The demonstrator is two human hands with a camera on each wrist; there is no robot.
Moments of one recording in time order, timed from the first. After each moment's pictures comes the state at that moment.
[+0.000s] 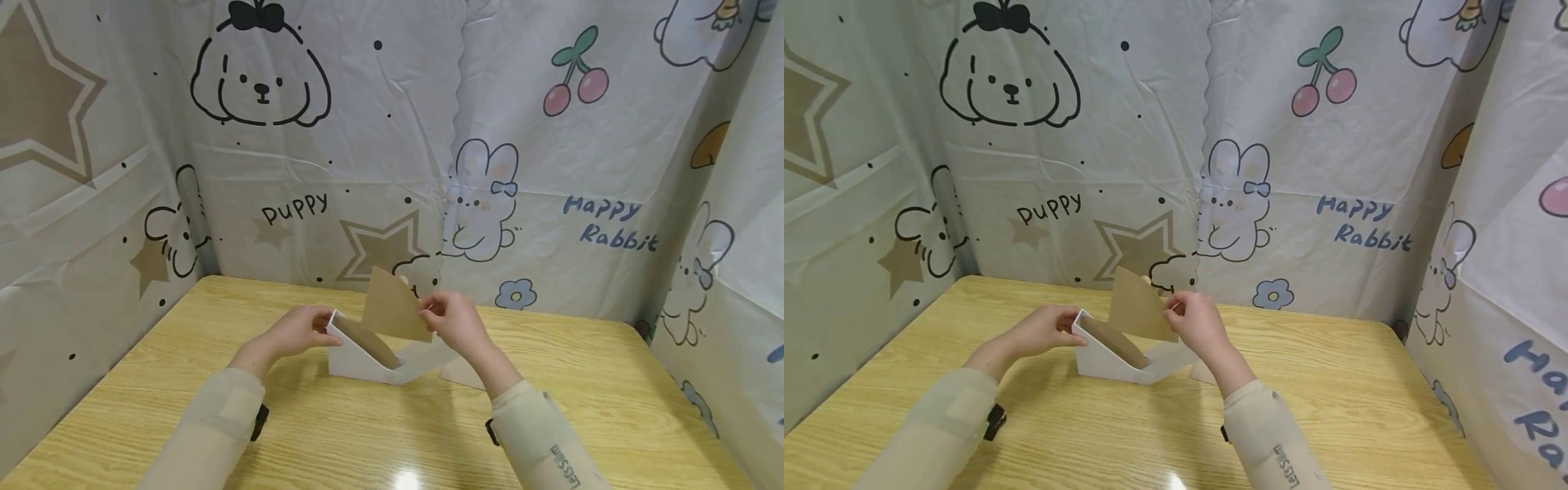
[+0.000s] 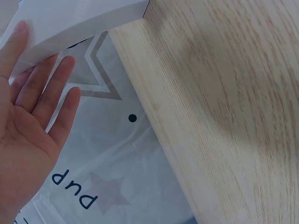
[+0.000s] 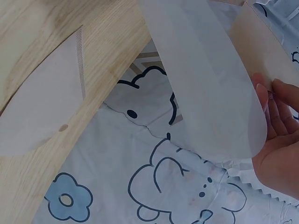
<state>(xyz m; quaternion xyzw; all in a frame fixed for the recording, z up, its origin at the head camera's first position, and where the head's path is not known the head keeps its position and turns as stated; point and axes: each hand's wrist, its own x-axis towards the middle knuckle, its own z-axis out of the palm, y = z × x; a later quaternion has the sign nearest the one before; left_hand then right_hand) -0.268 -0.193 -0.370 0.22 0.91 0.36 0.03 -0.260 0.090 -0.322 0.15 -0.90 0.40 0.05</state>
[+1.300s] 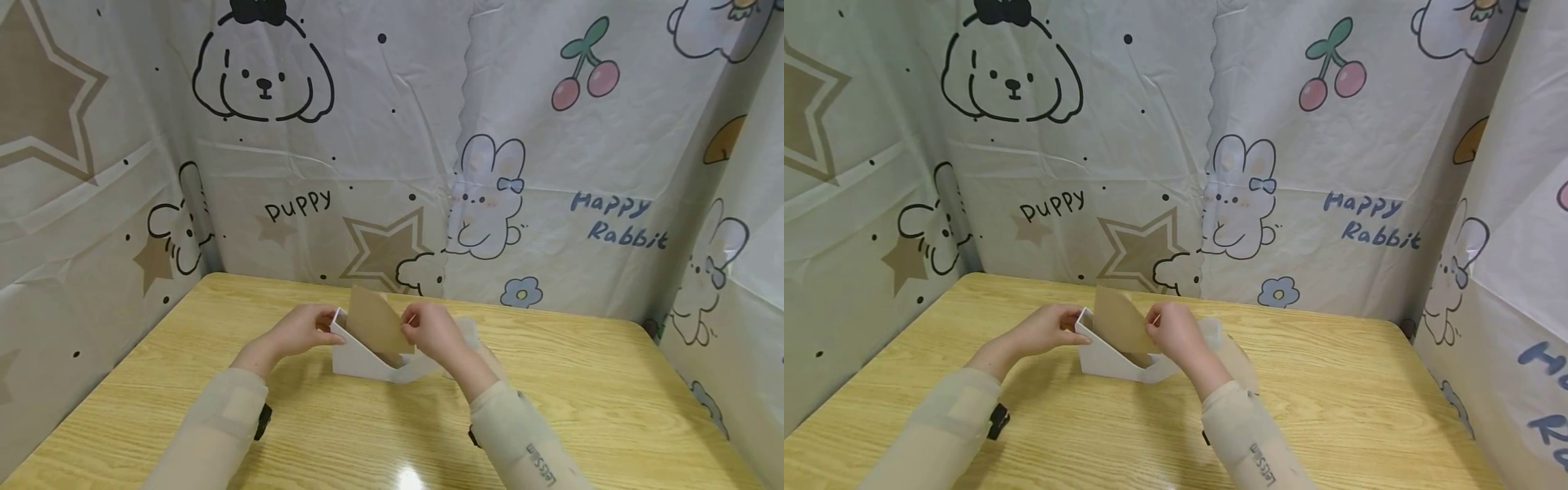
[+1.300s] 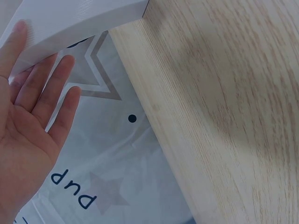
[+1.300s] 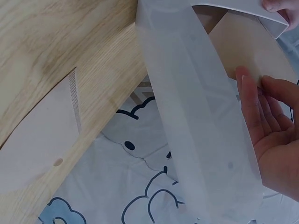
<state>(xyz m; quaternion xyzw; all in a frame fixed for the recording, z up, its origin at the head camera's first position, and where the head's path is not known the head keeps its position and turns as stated) -0.269 -0.193 -0.371 0.21 0.91 0.35 0.03 -0.261 0.058 -0.337 0.19 -0.92 0.33 0.03</state>
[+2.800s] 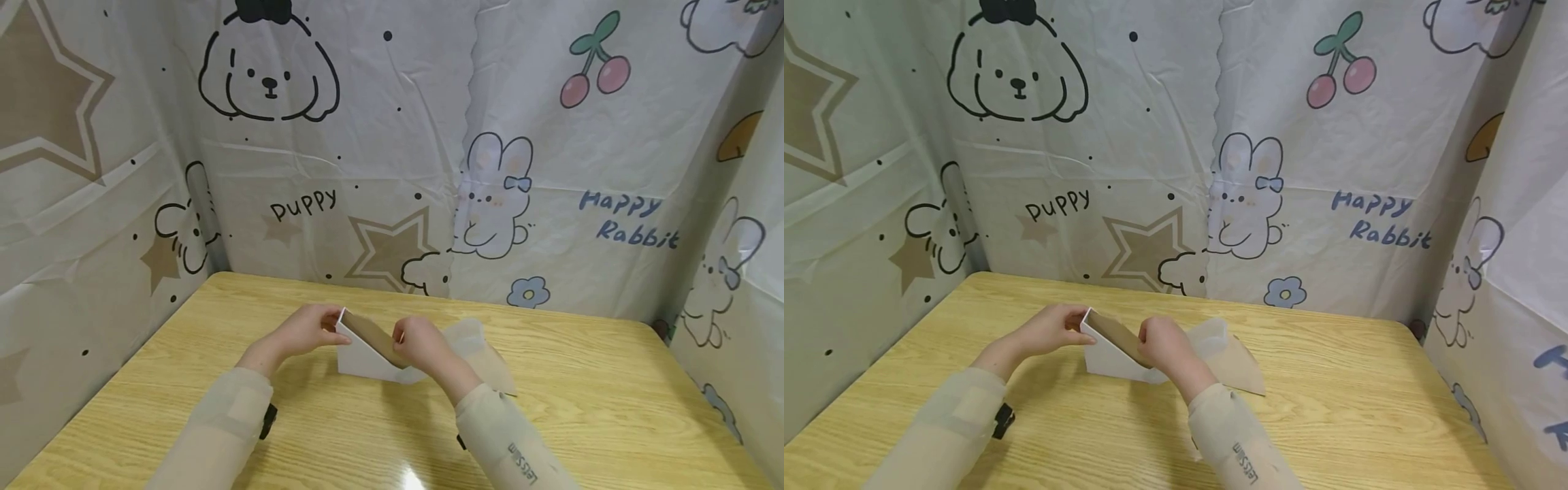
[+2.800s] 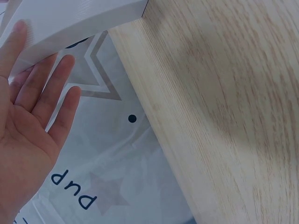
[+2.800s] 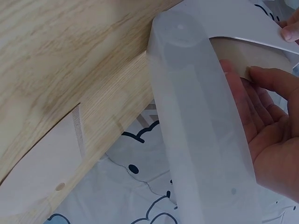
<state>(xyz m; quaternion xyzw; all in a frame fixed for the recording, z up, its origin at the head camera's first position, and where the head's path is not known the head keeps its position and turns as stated) -0.268 -0.193 -0.371 0.20 0.91 0.35 0.04 -0.264 0.037 -0.360 0.24 -0.94 0.24 0.00</state>
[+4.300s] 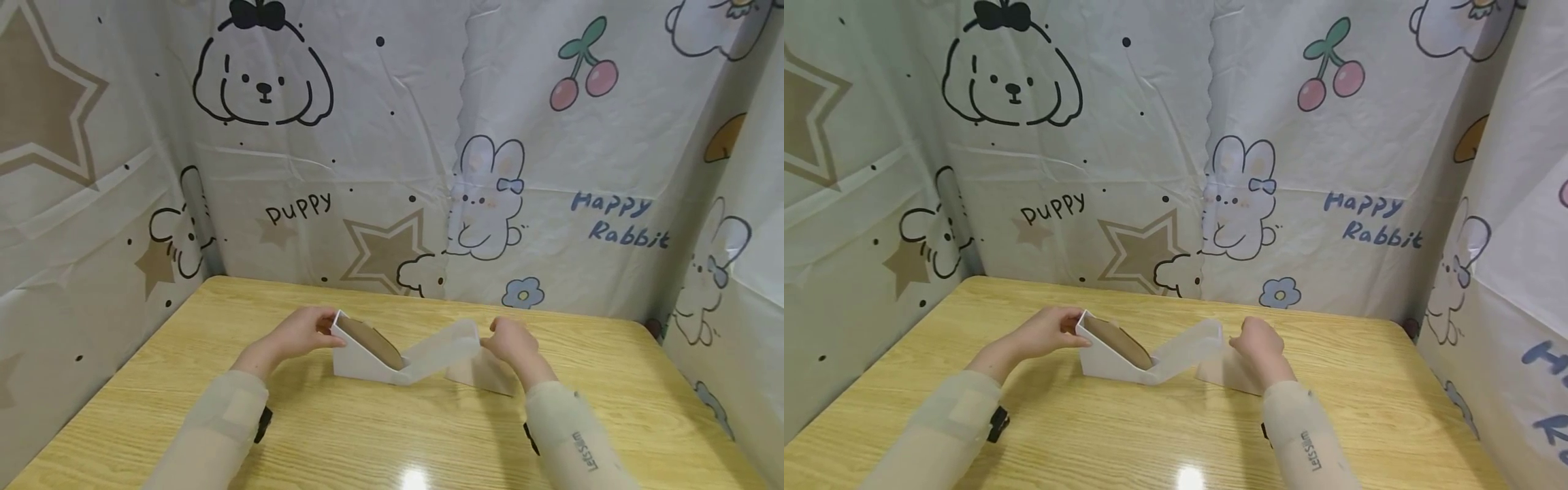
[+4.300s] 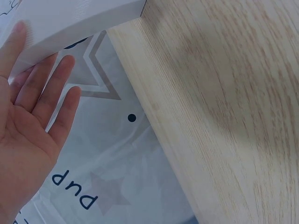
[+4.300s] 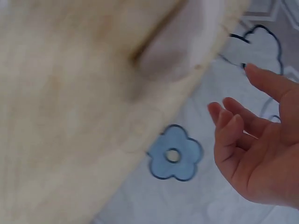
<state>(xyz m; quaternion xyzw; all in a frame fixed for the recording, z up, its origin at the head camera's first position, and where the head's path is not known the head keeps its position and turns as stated) -0.269 -0.193 -0.371 0.21 0.91 0.36 0.04 -0.290 0.171 -0.367 -0.01 -0.98 0.16 -0.06</state>
